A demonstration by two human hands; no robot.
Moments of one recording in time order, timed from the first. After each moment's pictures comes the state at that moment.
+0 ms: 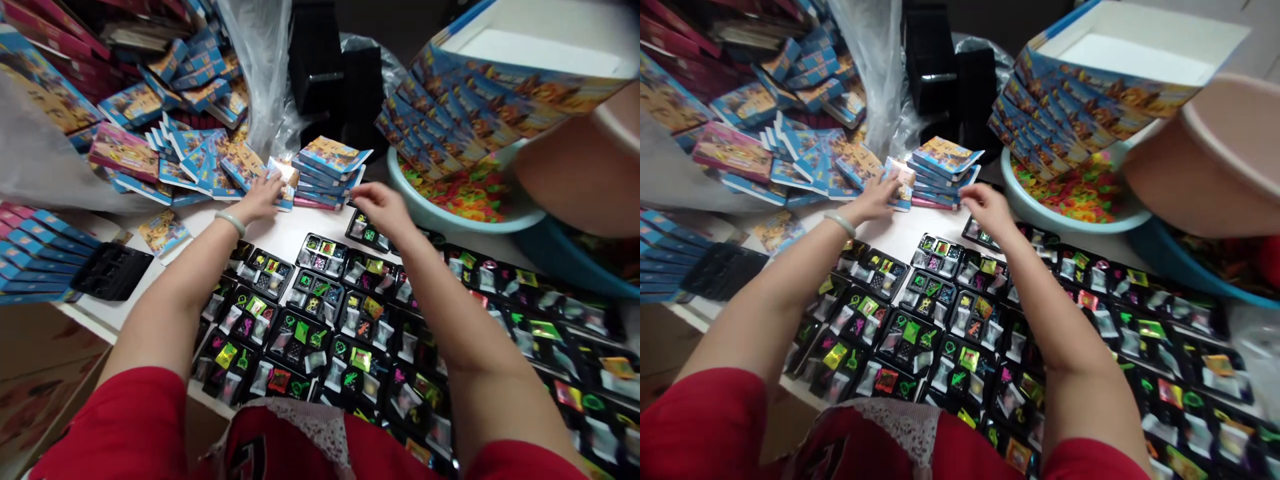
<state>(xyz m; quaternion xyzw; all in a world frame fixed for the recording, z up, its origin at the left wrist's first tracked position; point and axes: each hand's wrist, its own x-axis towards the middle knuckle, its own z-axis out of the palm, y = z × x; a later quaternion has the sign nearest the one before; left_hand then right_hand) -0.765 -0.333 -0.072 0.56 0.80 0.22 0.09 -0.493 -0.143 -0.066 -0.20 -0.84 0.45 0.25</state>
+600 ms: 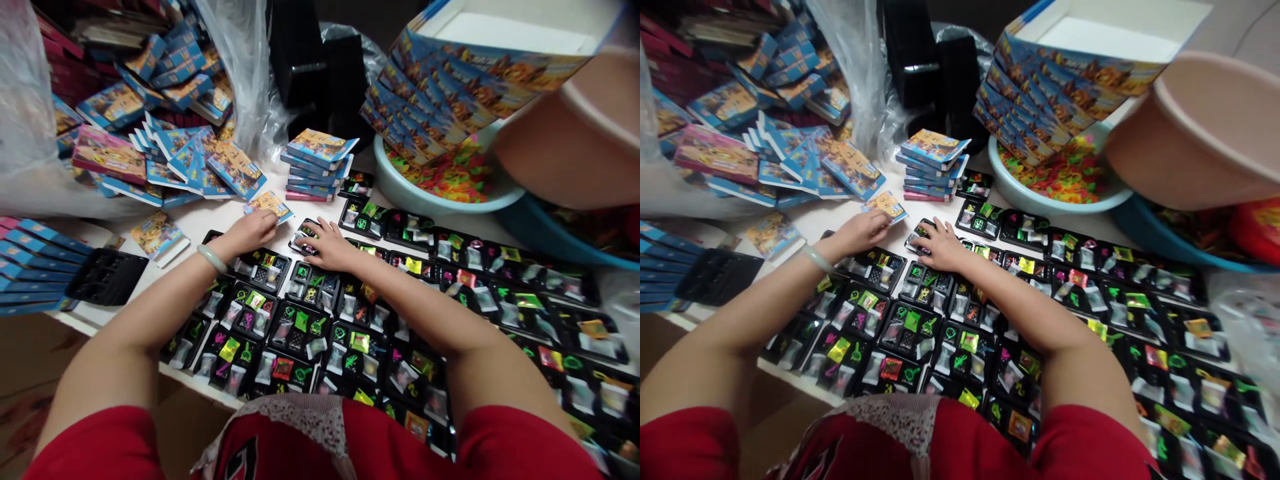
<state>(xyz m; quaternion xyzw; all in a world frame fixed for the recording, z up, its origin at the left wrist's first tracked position) -0.713 -0.405 -0.071 0.69 0.68 0.21 0.11 -0.487 -0.249 -0.089 -0.06 -0.98 0.19 -0.06</state>
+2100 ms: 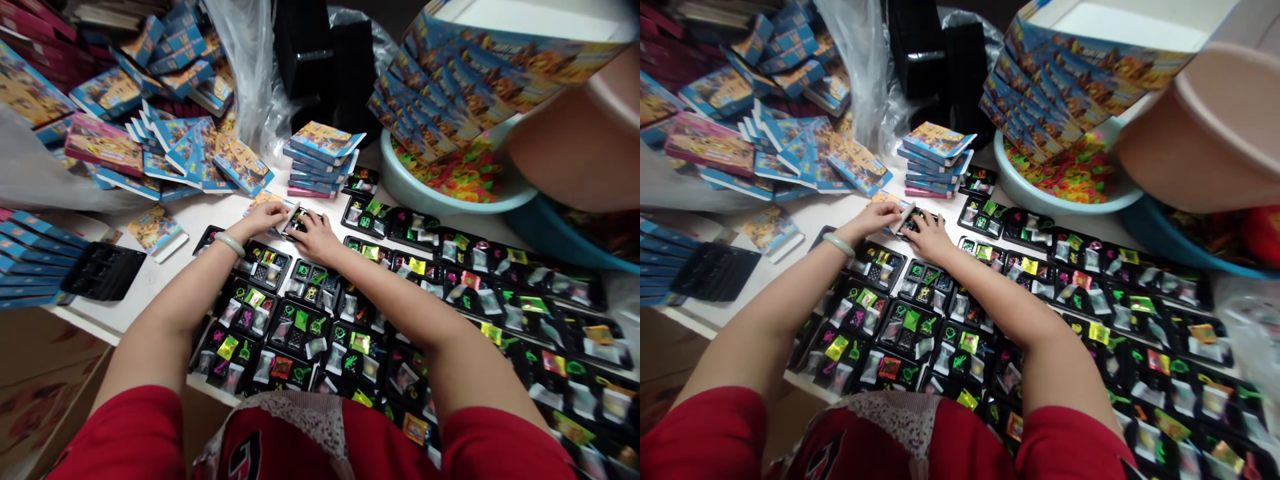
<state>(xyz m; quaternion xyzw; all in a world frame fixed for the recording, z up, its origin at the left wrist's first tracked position) -0.715 -0.360 -0.109 0.46 0.70 0.42 0.36 -0.523 -0.266 -0.113 -0.09 -0.99 0.15 -0.01</state>
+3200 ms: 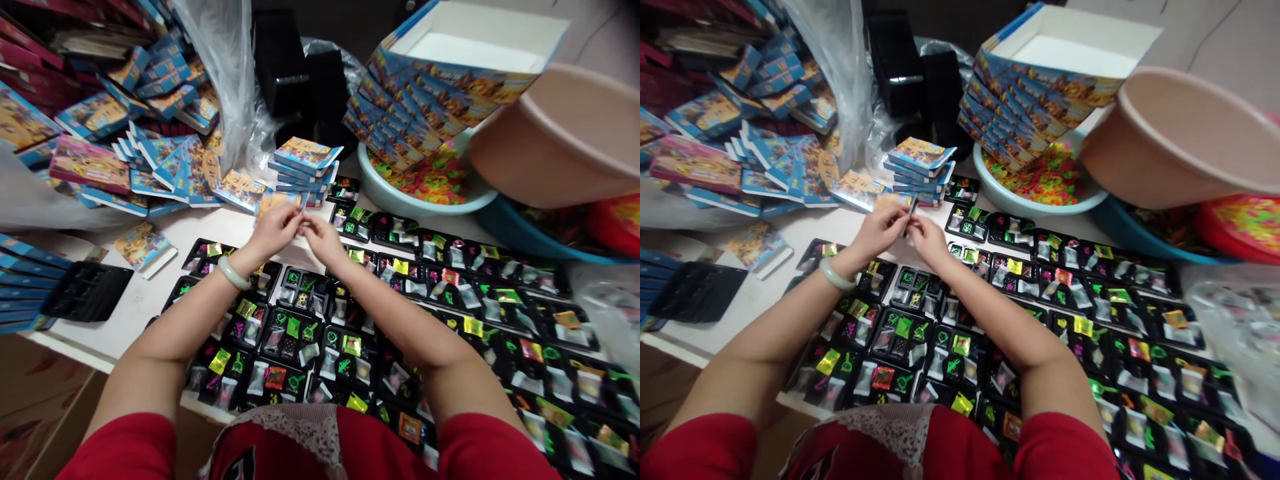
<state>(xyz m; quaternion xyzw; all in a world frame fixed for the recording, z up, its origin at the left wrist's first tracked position) -0.638 -0.346 -0.047 0.55 0.70 0.42 0.14 -0.514 -0.254 -0.087 -0.25 -0.78 0.53 0.22</state>
